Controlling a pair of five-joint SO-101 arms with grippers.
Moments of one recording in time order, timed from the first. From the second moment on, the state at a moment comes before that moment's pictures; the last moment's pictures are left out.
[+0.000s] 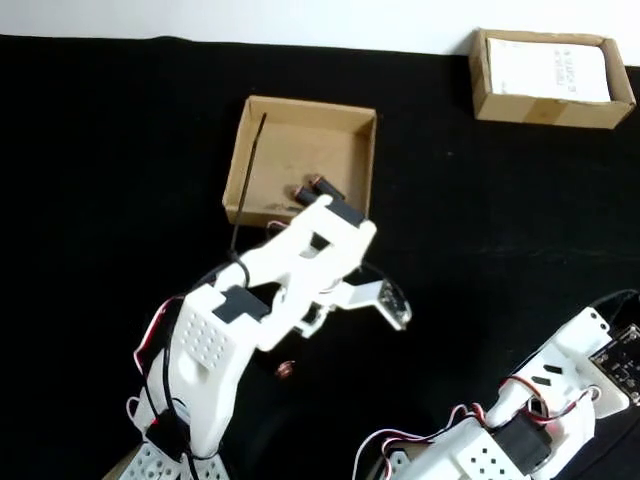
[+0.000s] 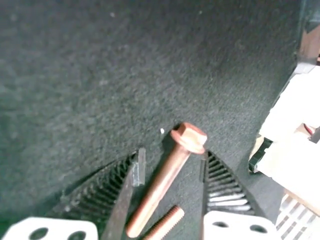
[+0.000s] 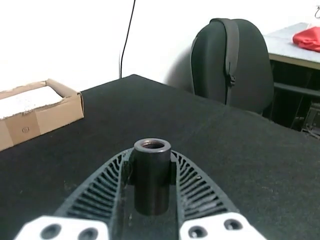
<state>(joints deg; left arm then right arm) 29.1 38.8 -6.0 97.5 -79.4 46.0 -104.2 92.6 22.2 2.8</state>
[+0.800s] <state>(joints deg) 25.6 34.2 -21.7 101.1 -79.5 43.9 -104.2 90.0 22.2 2.8</state>
